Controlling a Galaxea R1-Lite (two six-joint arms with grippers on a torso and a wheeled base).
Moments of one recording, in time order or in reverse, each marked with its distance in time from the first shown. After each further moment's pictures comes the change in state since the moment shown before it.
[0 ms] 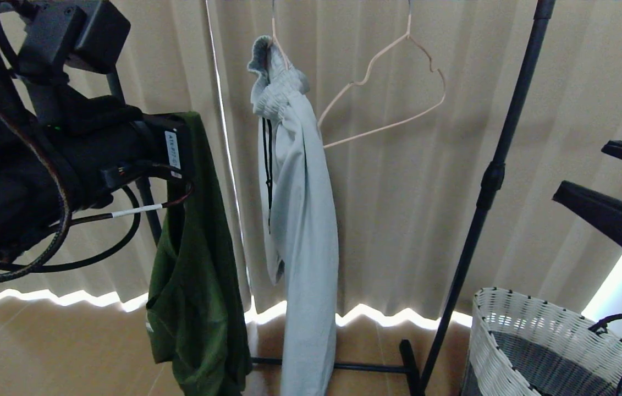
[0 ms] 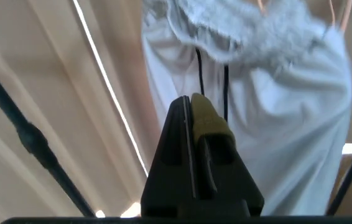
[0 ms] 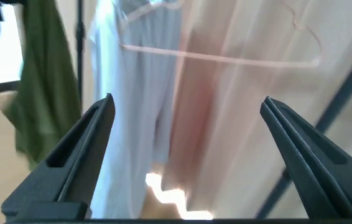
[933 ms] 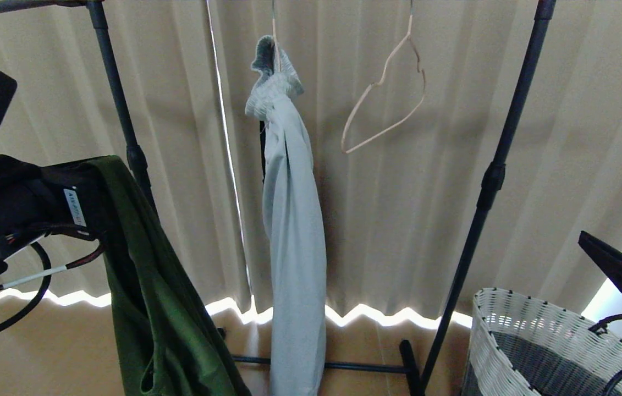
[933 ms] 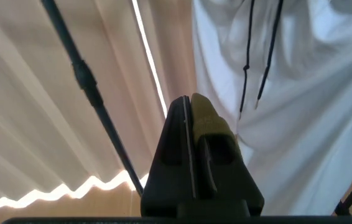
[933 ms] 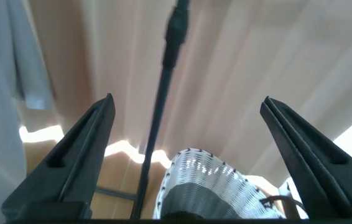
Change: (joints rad) left arm 0.133 -0.225 0.249 0.031 -0.010 -0.018; right arm -0.309 -0.002 0.266 -0.125 -0.252 -0.046
